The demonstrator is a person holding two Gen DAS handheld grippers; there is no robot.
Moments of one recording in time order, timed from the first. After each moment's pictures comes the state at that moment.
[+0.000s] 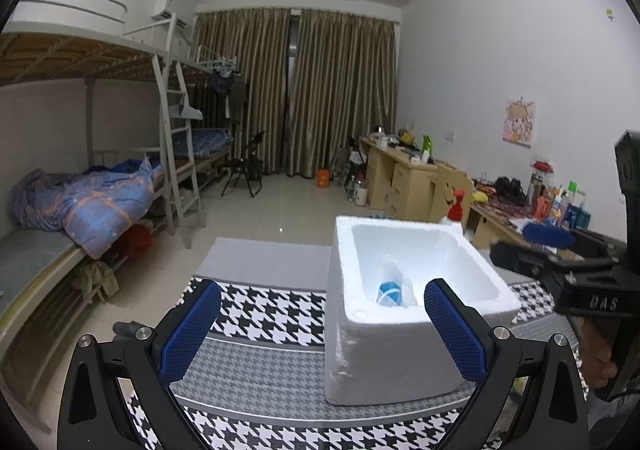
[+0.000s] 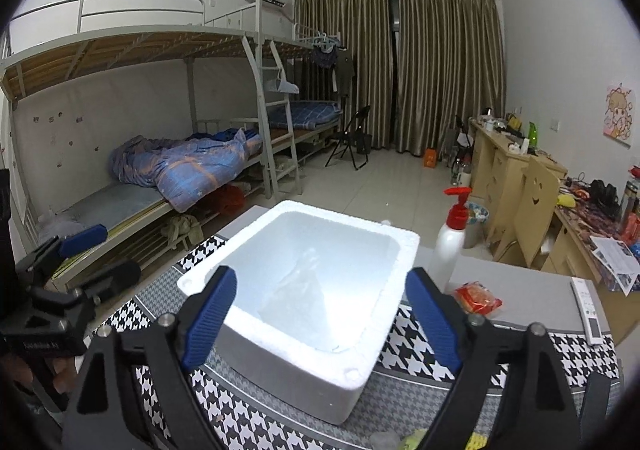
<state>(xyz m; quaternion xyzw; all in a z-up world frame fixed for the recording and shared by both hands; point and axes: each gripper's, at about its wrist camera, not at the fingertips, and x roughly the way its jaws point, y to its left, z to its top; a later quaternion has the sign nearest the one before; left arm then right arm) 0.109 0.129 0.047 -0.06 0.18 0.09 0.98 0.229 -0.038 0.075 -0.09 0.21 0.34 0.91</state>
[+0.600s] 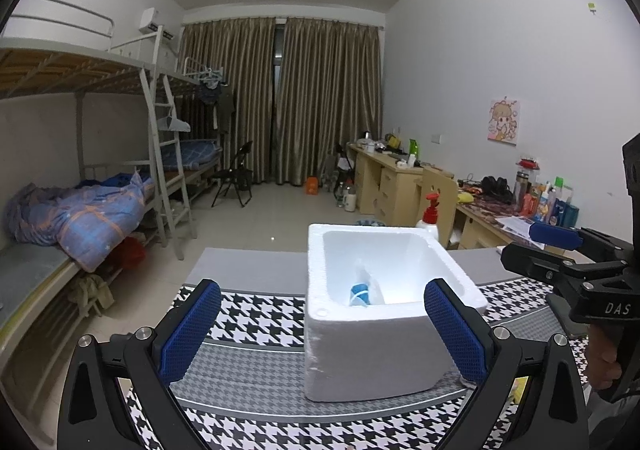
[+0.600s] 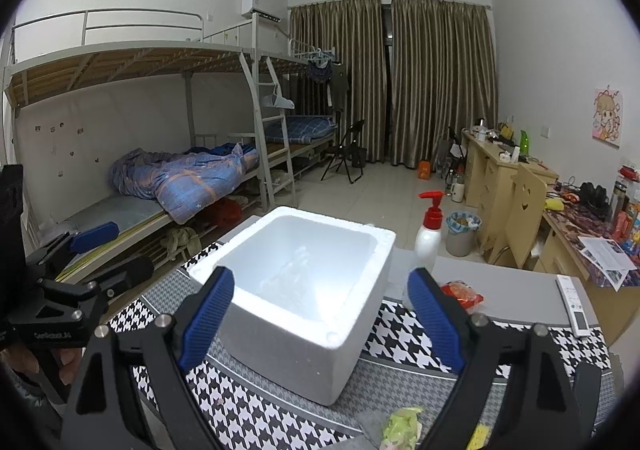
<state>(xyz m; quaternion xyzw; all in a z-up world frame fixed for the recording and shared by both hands) 0.099 0.099 0.053 -0.05 0.17 0.07 0.98 0.204 -0.066 0.082 -0.07 0.19 0.33 0.92</state>
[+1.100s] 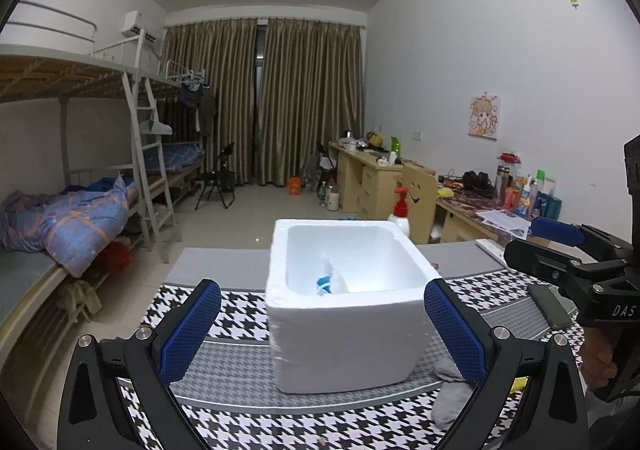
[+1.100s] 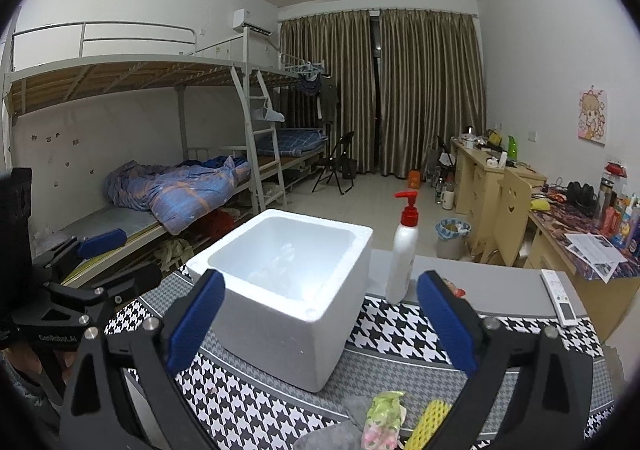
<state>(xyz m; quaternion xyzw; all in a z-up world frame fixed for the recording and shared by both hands) 0.091 0.077 0.050 -0.04 0.17 0.03 0.98 0.188 -0.092 0.074 -0.06 0.17 0.31 0.93</state>
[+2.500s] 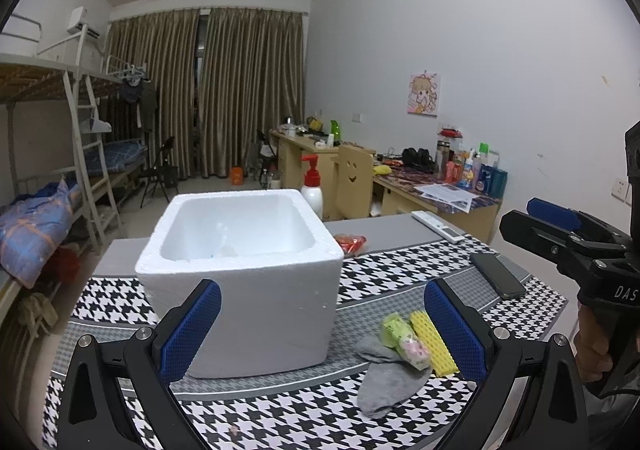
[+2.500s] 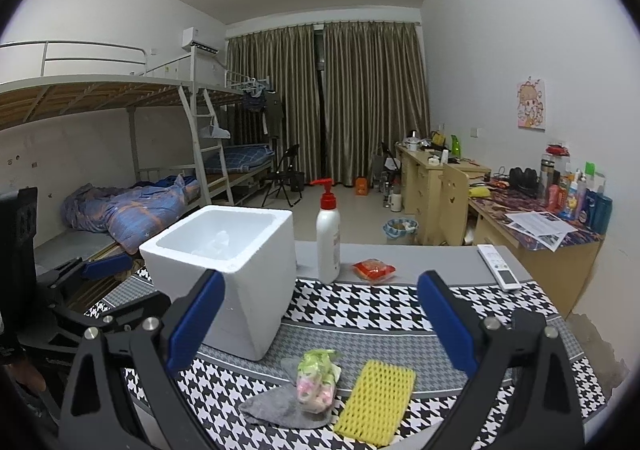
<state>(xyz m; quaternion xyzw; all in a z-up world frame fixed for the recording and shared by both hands) 0.095 0.014 0.026 -0.02 0.19 -0.08 0.98 0.151 -0.164 0.057 -0.02 0.15 0.22 0.96</state>
